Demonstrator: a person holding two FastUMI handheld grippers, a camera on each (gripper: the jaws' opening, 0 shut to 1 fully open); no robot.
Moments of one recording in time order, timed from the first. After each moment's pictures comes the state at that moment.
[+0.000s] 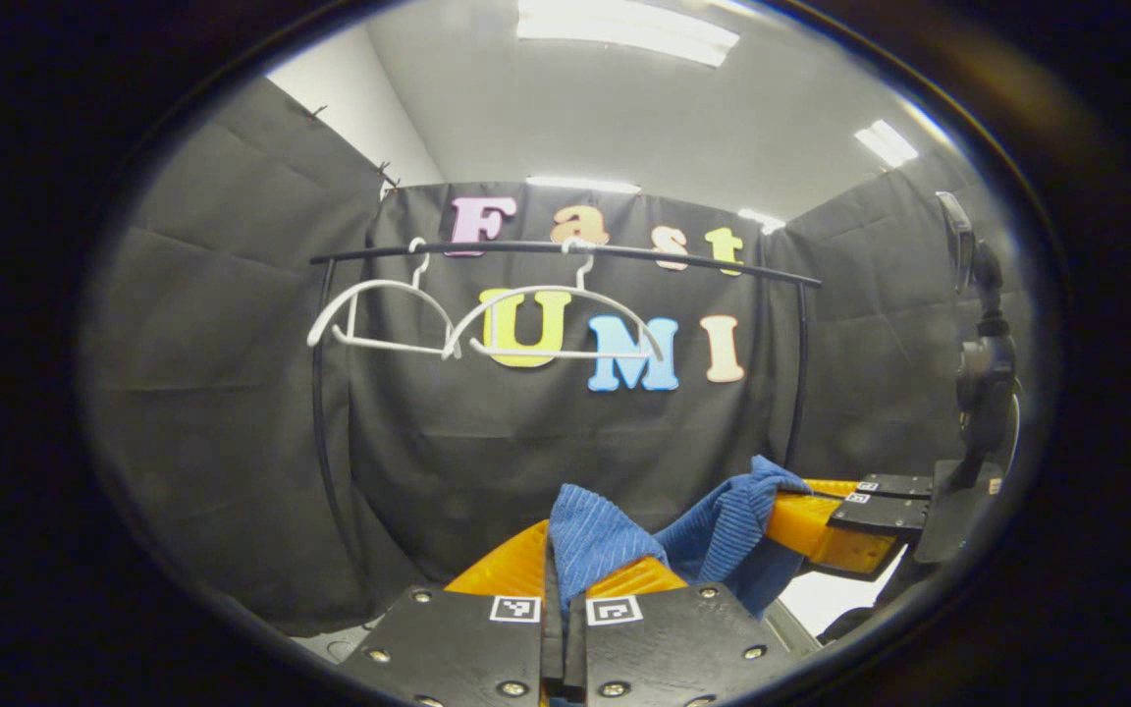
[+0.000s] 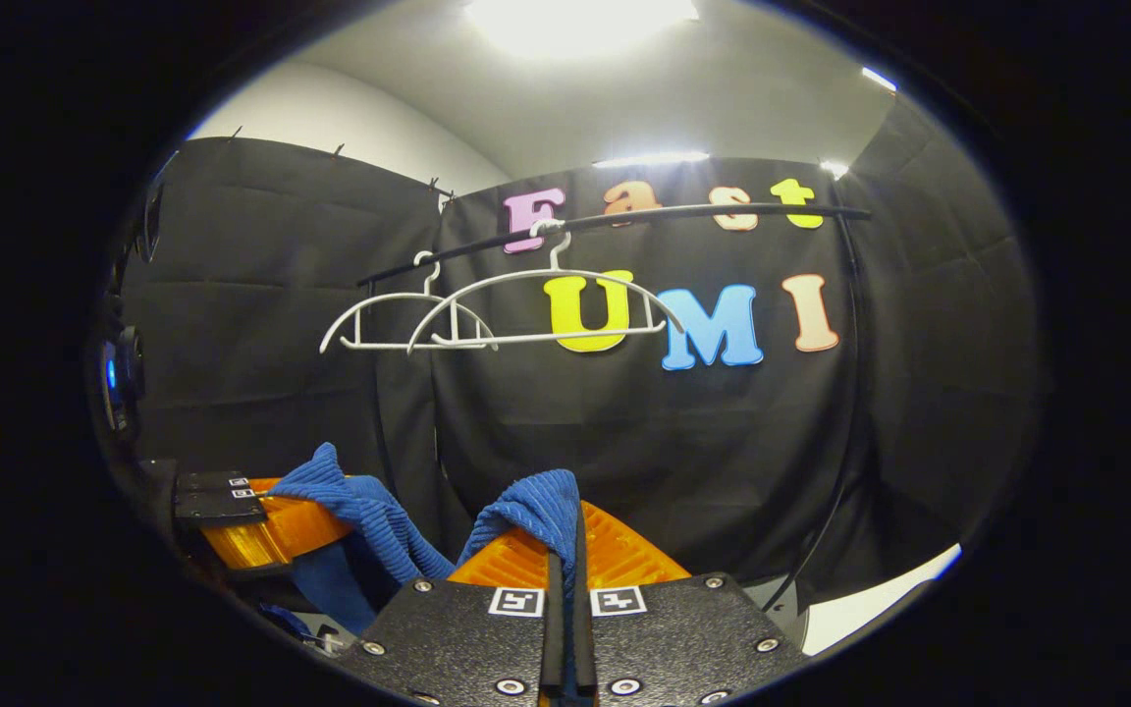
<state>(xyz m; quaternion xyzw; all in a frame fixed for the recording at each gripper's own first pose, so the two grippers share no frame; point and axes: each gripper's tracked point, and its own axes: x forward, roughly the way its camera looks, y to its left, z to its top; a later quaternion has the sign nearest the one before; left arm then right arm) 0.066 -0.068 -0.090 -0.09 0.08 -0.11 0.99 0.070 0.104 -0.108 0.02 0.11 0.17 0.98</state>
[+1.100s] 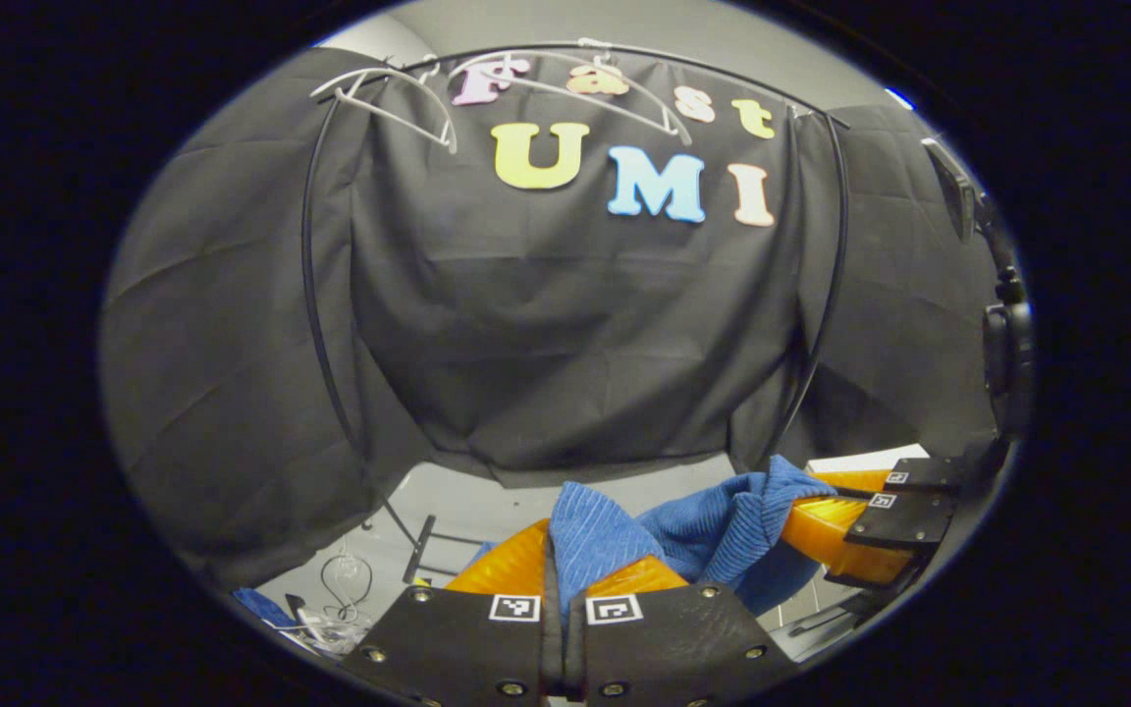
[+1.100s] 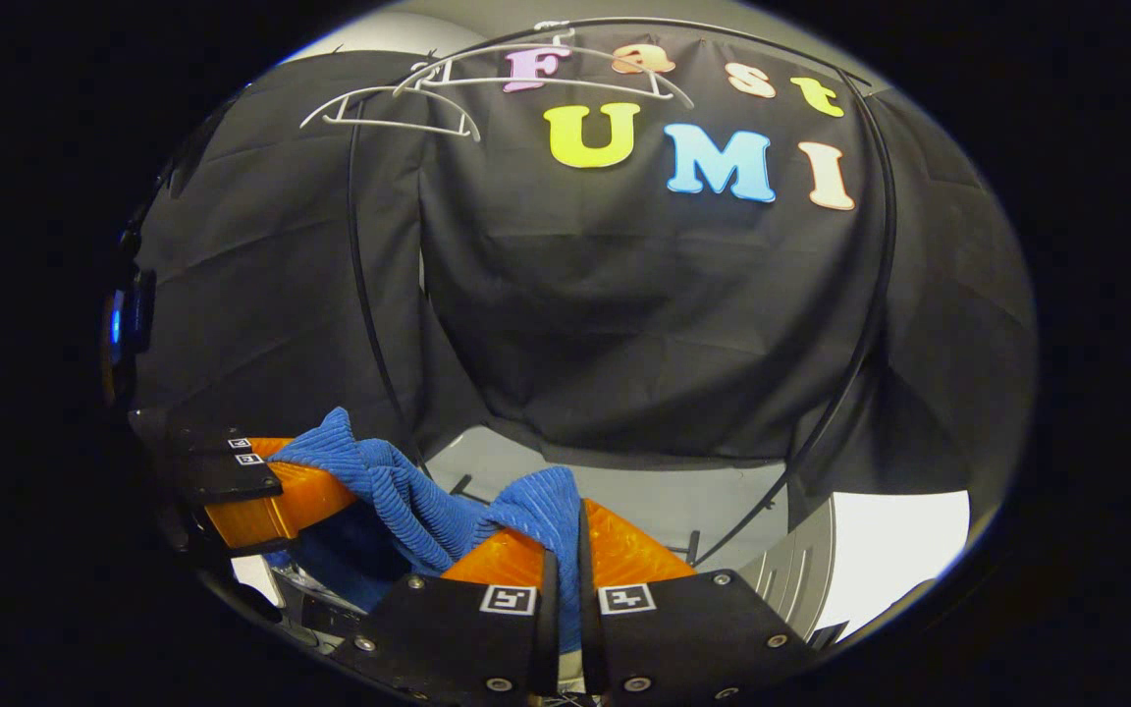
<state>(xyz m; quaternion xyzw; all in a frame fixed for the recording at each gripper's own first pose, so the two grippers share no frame) 0.023 -0.112 -0.352 -0.06 0.31 -0.10 0.94 0.019 0.084 -0.325 -0.05 0.34 0.16 0.92</state>
